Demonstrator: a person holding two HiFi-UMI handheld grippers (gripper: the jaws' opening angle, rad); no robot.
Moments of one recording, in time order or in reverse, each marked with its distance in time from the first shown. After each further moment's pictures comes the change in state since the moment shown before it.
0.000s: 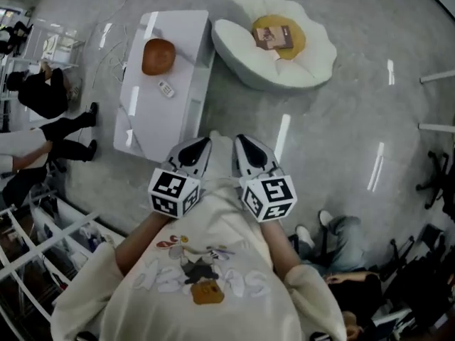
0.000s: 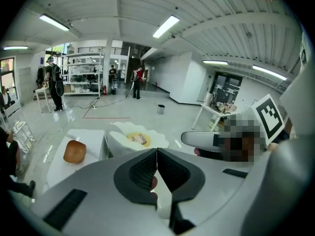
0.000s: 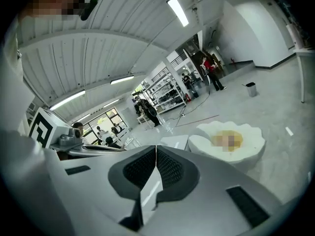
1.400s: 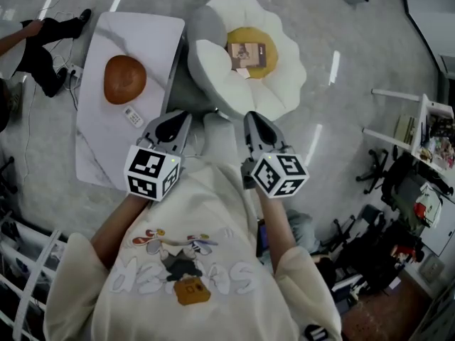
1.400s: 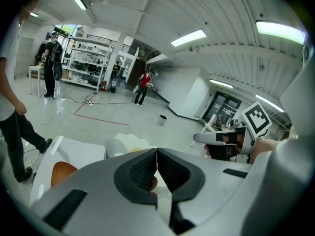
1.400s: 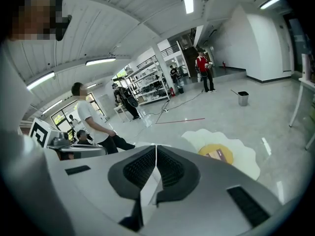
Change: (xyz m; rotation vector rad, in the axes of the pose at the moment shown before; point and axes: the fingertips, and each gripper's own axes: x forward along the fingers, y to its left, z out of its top) left arm 0.123 0.306 0.159 -0.172 -0.076 -0.152; right arm 0.289 -0.061 0.163 -0.039 0.138 -0.266
